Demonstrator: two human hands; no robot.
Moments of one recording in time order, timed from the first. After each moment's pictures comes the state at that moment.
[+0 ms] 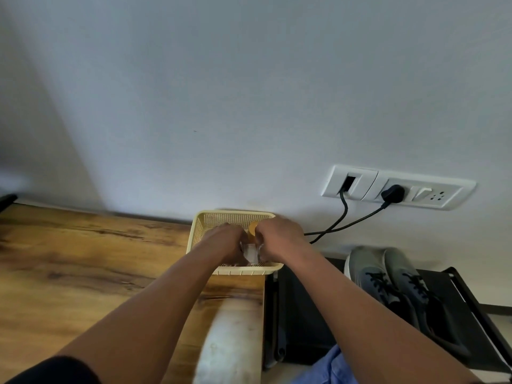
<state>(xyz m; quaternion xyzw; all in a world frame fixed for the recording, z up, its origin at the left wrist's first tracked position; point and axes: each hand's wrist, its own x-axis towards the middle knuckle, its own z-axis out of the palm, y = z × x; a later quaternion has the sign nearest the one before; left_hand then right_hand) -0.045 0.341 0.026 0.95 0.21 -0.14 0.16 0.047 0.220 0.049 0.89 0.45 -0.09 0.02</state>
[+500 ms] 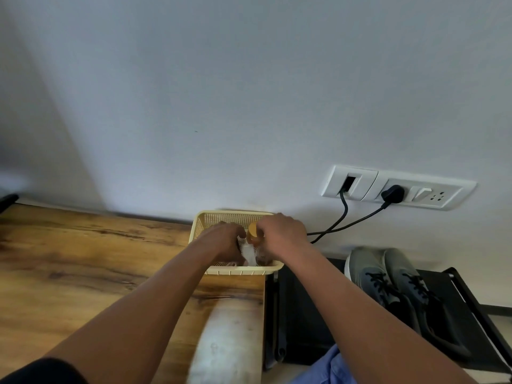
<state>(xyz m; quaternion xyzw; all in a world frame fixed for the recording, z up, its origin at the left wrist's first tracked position) -0.046 0.355 0.017 0.95 0.23 -0.12 0.19 0.049 0.221 0.044 0.90 0.44 -0.05 -0.01</state>
